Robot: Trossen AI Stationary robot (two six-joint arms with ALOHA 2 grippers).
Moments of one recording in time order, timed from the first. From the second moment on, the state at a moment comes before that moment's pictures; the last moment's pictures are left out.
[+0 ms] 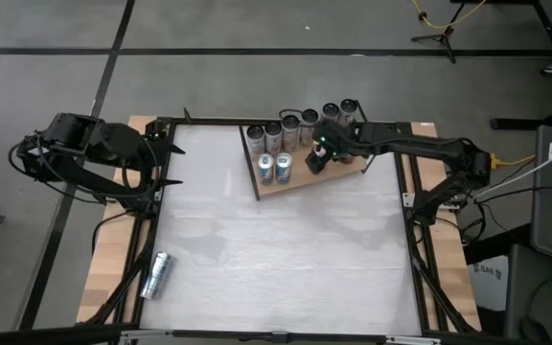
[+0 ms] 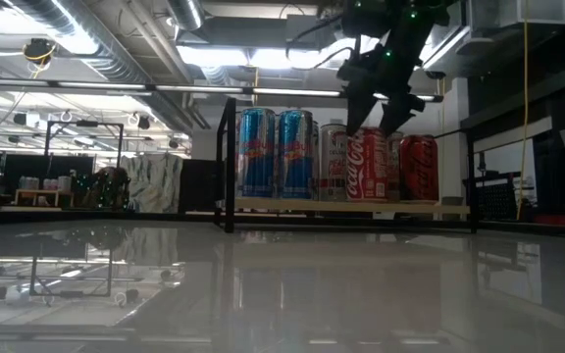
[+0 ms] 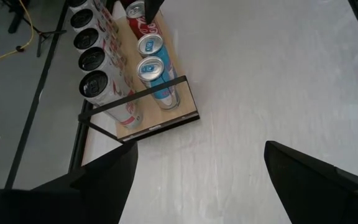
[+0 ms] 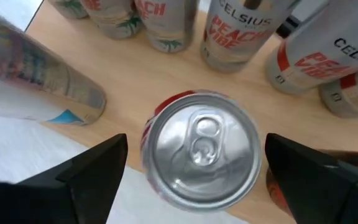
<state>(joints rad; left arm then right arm) -0.12 0.96 1.57 -1.39 -0.25 0.03 -0.32 1.55 1.29 -0.82 0.21 0.47</state>
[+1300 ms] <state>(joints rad) -0.12 0.96 1.57 -1.39 -0.25 0.03 -0.46 1.57 1.29 -0.84 -0.06 0.08</state>
